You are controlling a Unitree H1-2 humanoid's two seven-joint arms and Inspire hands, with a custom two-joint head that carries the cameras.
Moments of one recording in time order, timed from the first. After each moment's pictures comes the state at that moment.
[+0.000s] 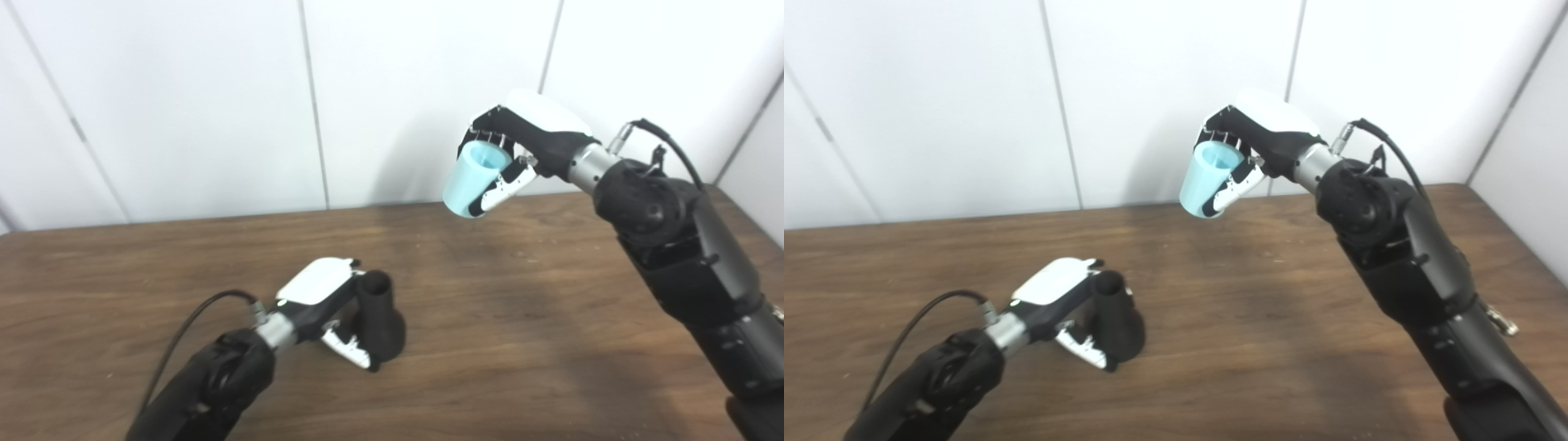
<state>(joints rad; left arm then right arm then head) -0.53 0.34 -0.58 0.14 0.62 -0.03 -0.26 -0.73 -0.55 0.23 -0.20 -0.51 0.33 0.49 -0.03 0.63</state>
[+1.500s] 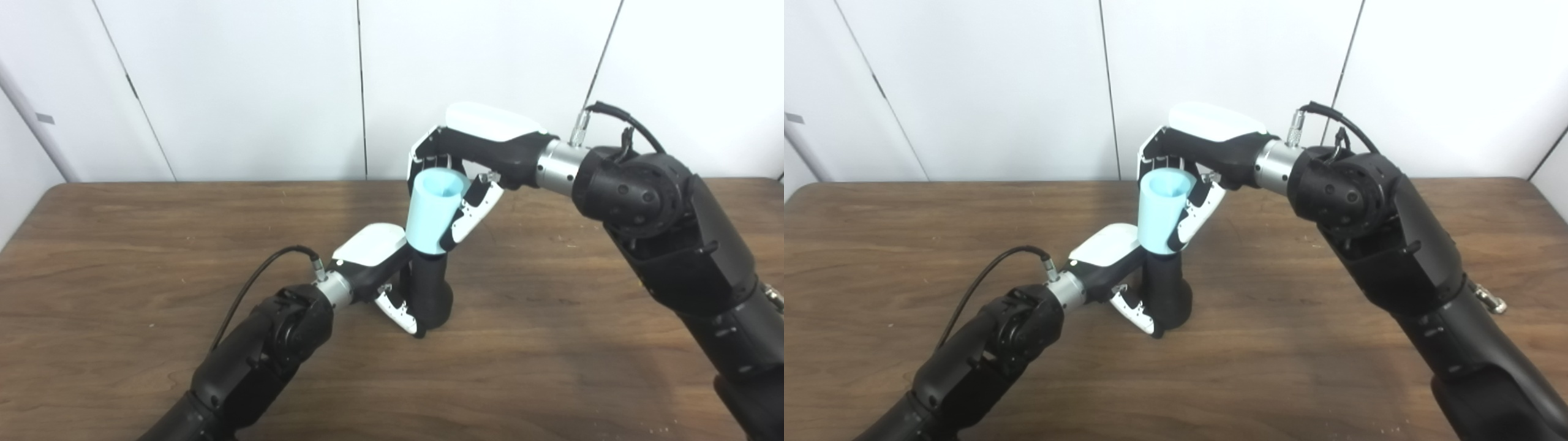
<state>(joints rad) -0.55 0.28 -0.60 0.11 0.69 0.09 -0.31 -0.82 -0.46 0.37 -0.23 -0.47 0.23 0.71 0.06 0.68</state>
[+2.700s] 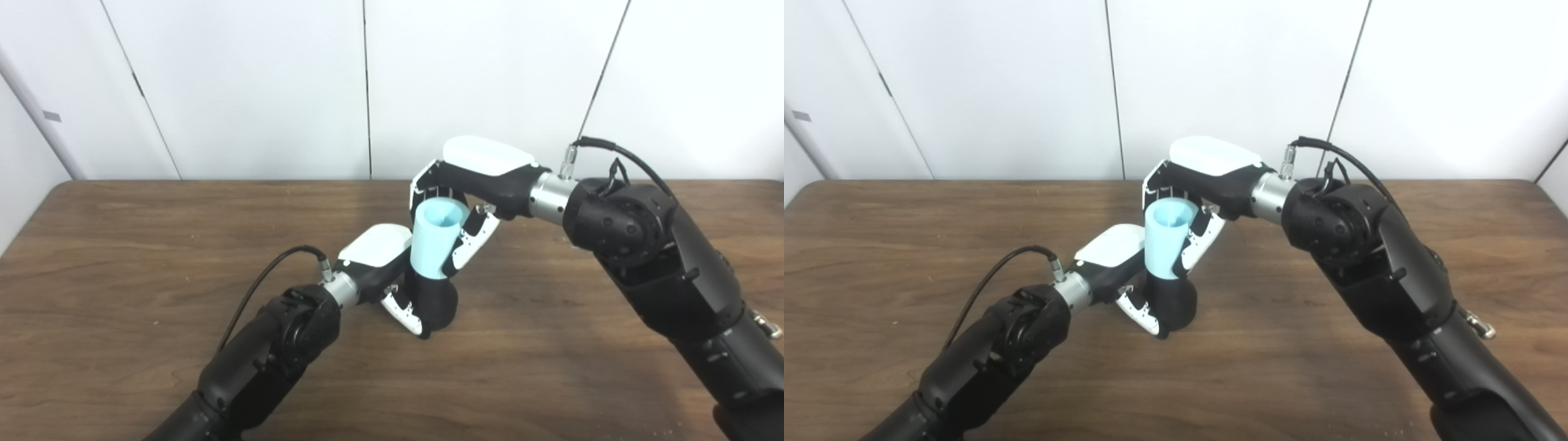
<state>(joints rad) -0.55 0.28 -0.60 0.08 0.70 0.11 -0.33 -0.75 -0.43 0.40 -0.20 -0.52 0.19 0.70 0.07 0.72</state>
